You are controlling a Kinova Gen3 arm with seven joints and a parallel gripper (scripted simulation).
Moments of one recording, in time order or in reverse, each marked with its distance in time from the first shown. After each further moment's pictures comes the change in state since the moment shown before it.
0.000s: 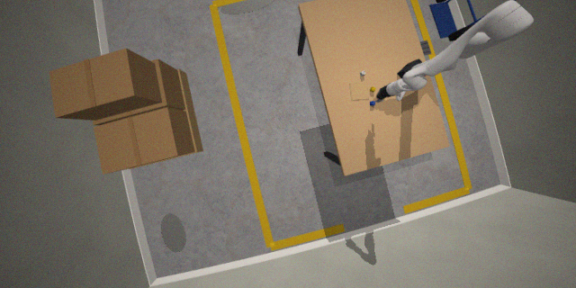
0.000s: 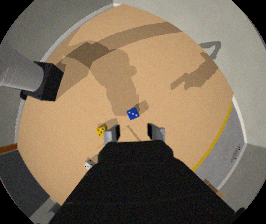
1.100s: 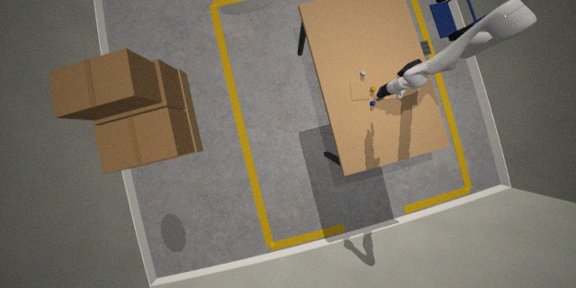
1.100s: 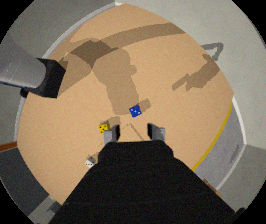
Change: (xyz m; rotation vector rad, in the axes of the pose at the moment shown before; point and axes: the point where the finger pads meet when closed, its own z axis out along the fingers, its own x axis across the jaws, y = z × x) arm -0.008 0.006 -0.003 -0.008 0.003 -0.013
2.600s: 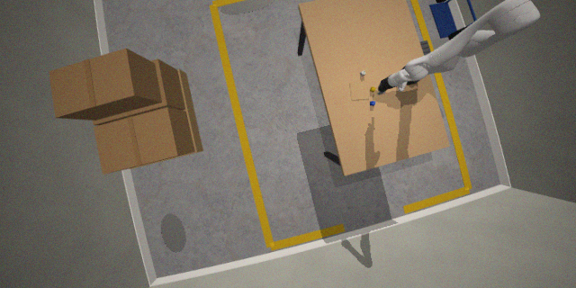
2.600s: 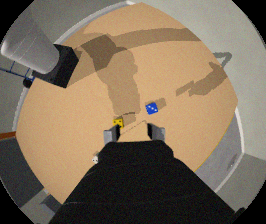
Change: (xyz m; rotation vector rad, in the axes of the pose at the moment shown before) arm -0.047 0.011 0.004 -0.001 -0.002 -0.084
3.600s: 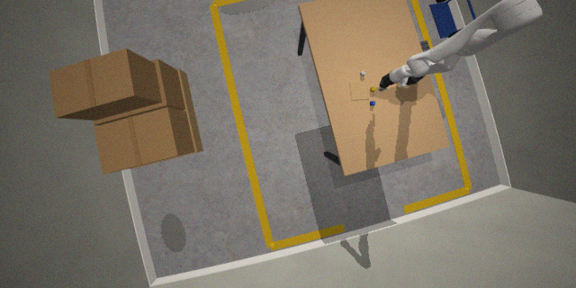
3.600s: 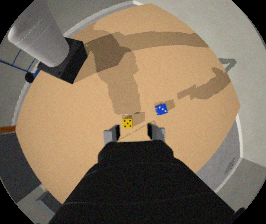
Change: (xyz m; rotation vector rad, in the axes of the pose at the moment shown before) arm -0.029 0.001 0.001 0.000 0.001 -0.048
